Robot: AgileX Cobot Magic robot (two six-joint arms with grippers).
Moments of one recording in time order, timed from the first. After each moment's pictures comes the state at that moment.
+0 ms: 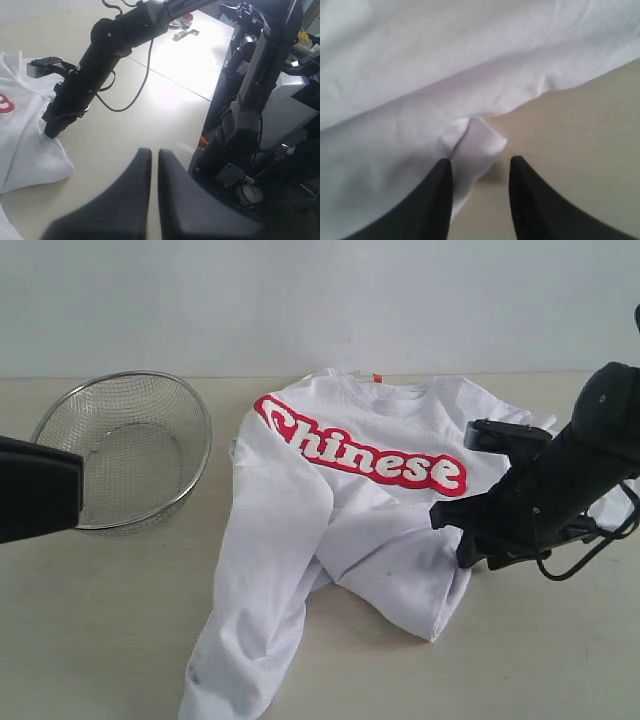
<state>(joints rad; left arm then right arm) -0.08 0.77 -0.66 -1.30 1.21 1.16 0.08 1.86 -0.93 0.50 0.50 -0.27</state>
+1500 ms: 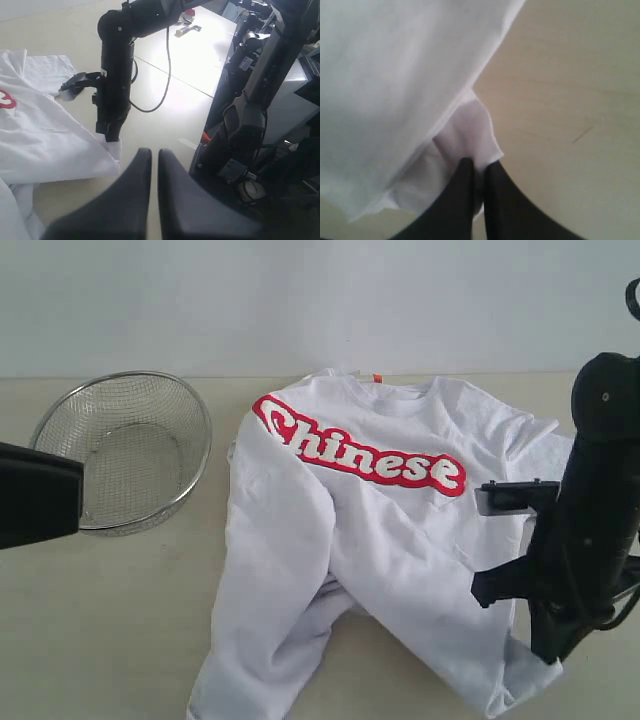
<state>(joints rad) -0.08 0.77 -0.66 -1.29 1.21 1.16 0.12 1.79 -0.93 0.19 1.03 -0.10</state>
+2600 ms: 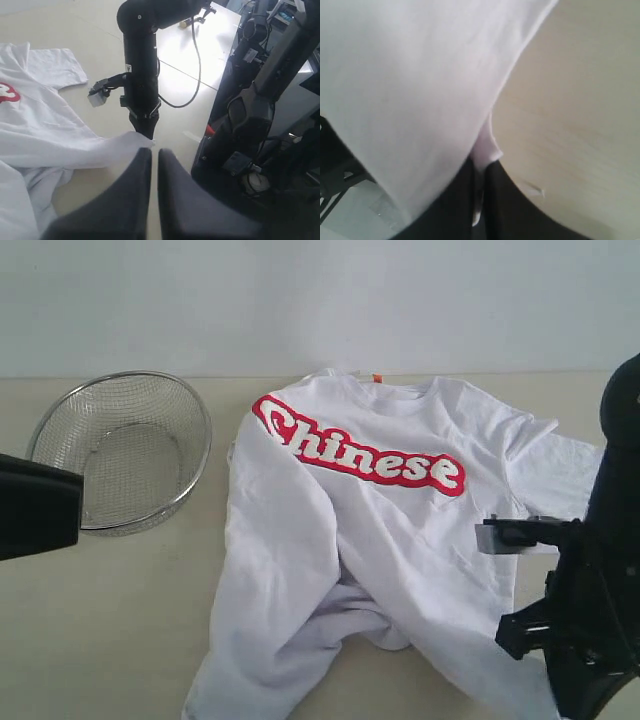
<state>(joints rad) -0.08 0.77 -0.66 -1.26 1.21 1.16 0.12 1.69 -0.84 0.33 1.21 -0.31</state>
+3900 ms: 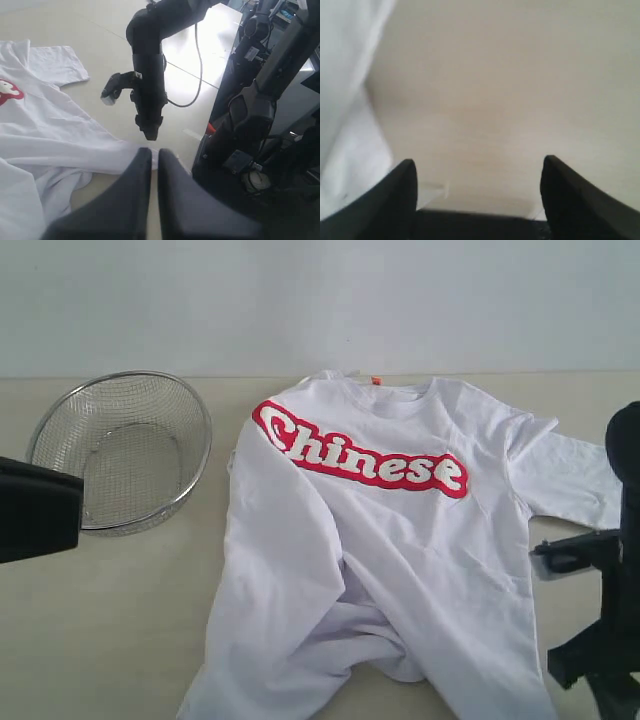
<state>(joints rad) -0.08 0.77 -0.66 -1.25 1.21 1.16 0.12 1.69 -0.76 -0.02 1.10 0.01</state>
